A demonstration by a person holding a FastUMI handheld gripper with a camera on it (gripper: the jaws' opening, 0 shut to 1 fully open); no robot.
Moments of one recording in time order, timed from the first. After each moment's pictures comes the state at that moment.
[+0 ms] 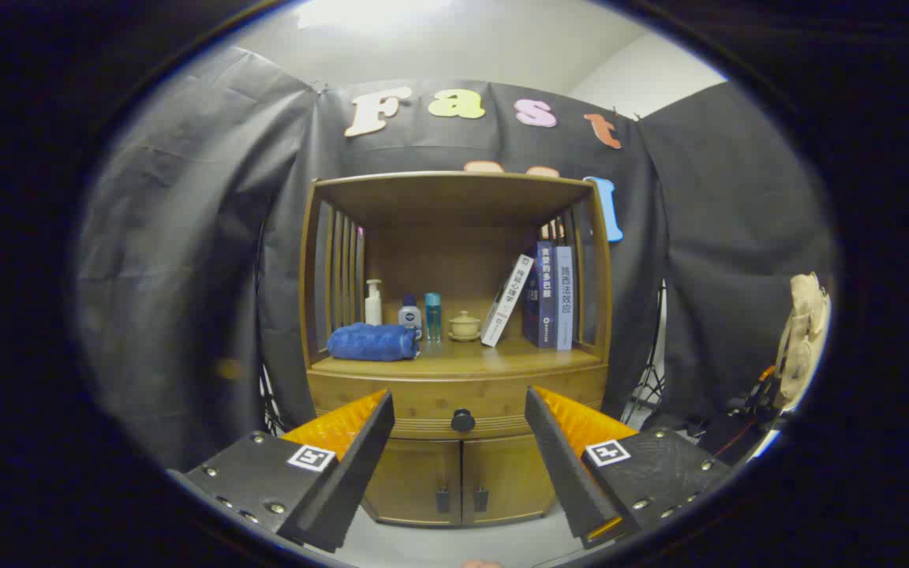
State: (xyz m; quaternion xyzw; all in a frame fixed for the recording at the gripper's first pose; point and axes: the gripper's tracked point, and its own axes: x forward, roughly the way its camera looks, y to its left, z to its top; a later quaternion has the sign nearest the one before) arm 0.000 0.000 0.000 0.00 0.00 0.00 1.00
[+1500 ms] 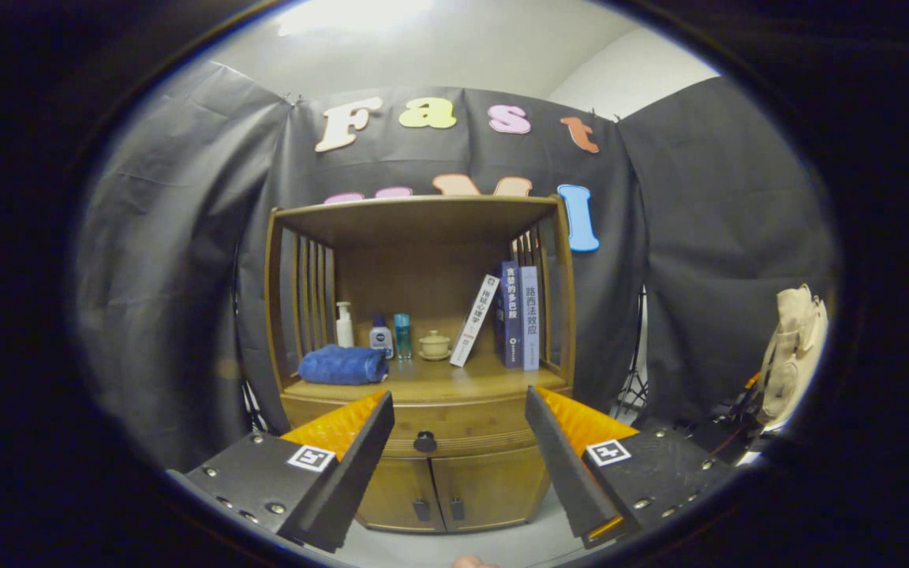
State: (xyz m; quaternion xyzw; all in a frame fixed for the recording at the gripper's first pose) arm 0.023 -0.054 0.041 0.00 -0.01 -0.03 1.00
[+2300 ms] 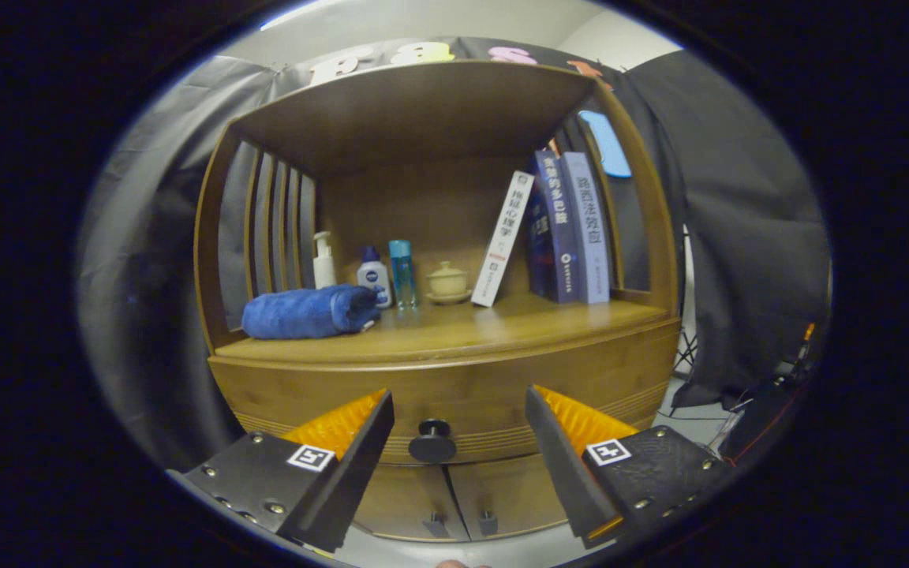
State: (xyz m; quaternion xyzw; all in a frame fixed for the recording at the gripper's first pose) arm 0.201 -0.025 -0.111 0.02 0.06 0.00 1.00
